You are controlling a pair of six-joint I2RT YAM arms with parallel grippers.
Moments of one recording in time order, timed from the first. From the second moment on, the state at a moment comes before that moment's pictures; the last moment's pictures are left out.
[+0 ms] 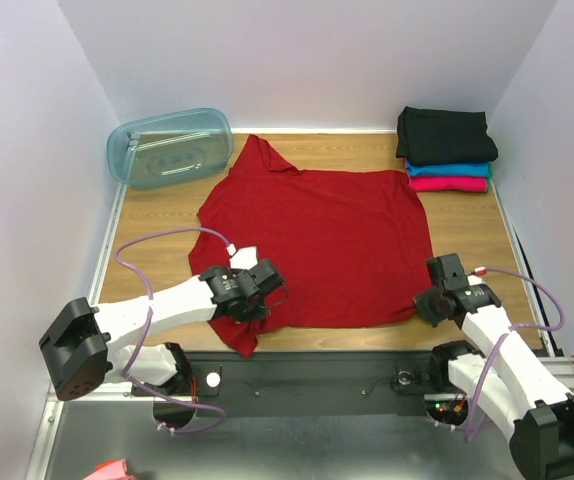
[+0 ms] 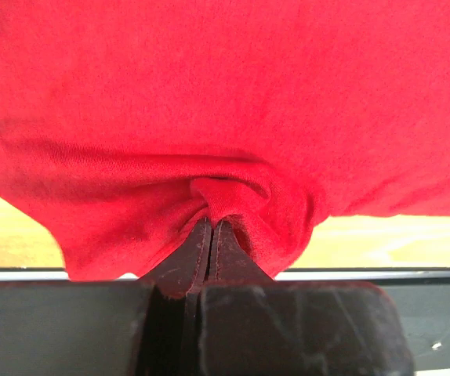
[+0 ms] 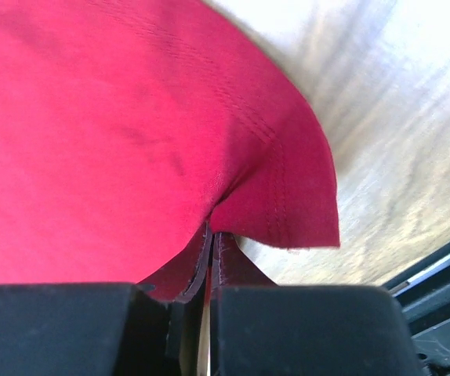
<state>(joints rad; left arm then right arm) -1.02 1.20 0.74 -0.79 -0.30 -1.11 0.20 0.78 0.44 -0.86 0.24 1.28</state>
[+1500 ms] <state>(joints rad) -0.54 1.80 1.33 -0.59 -0.41 -0.42 0.20 1.41 0.90 -0.53 0.43 1.04</state>
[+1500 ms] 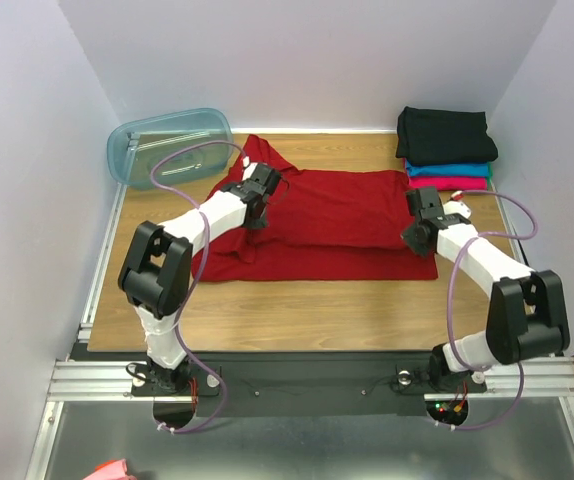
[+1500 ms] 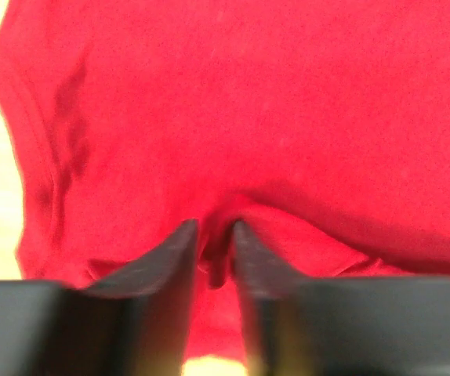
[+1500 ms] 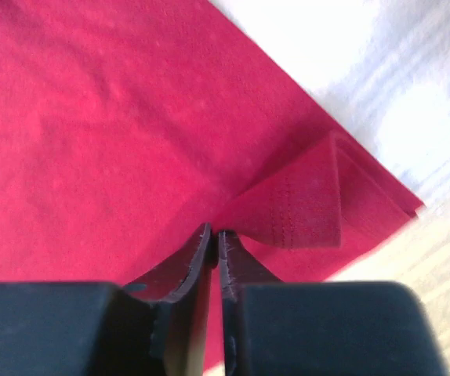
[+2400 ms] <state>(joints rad) -0.53 1.43 0.84 -0.39 -0.13 -0.65 0.18 1.38 0.79 -0.44 0.15 0.76</state>
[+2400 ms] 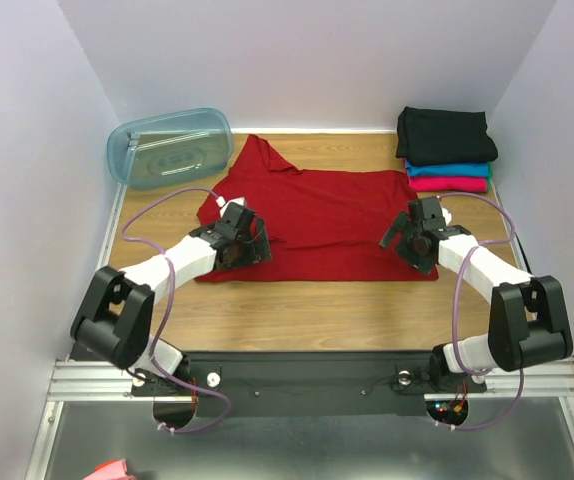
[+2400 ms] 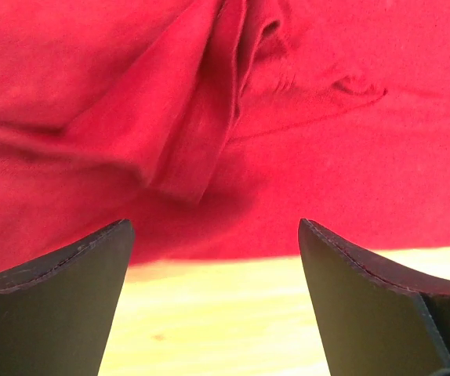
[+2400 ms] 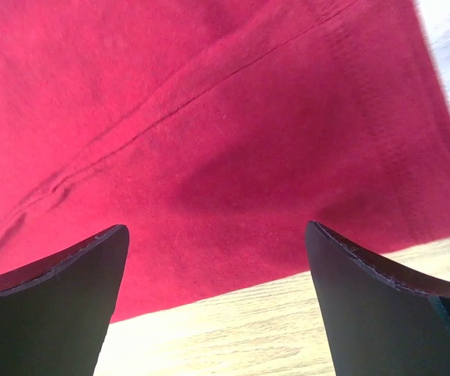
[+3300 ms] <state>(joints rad) -0.22 1.95 1.46 -0.33 -0.09 -0.61 0.18 1.36 0.77 -0.40 0.13 0.70</state>
